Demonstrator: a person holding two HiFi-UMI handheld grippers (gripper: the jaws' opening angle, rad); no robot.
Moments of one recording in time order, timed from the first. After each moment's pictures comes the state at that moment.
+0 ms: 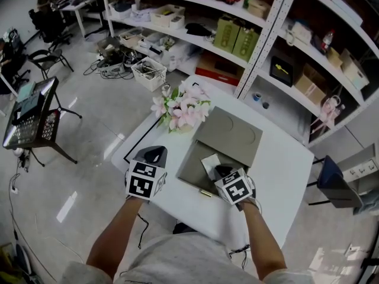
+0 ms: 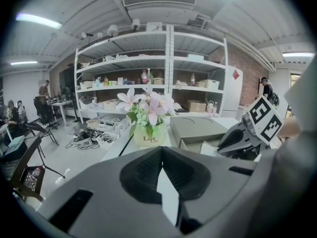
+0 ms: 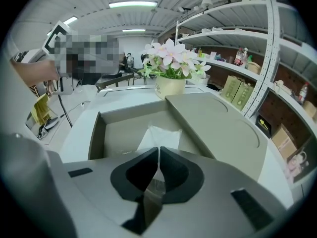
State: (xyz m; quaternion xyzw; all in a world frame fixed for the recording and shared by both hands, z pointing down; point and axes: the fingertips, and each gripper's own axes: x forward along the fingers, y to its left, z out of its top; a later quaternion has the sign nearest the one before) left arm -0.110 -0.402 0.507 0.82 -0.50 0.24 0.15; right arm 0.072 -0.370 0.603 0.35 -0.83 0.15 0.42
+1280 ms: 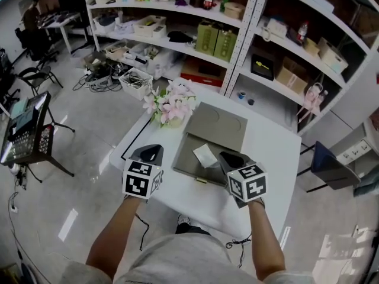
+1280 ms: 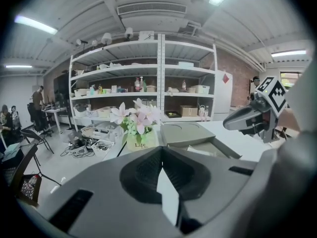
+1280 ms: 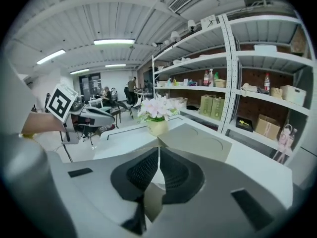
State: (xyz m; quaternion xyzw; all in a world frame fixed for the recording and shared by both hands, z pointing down) left arm -0.096 -0.361 0.472 0.84 -0.48 0.21 0.12; right arm 0.094 -0.333 0.474 0.47 -0.84 0.15 0.24
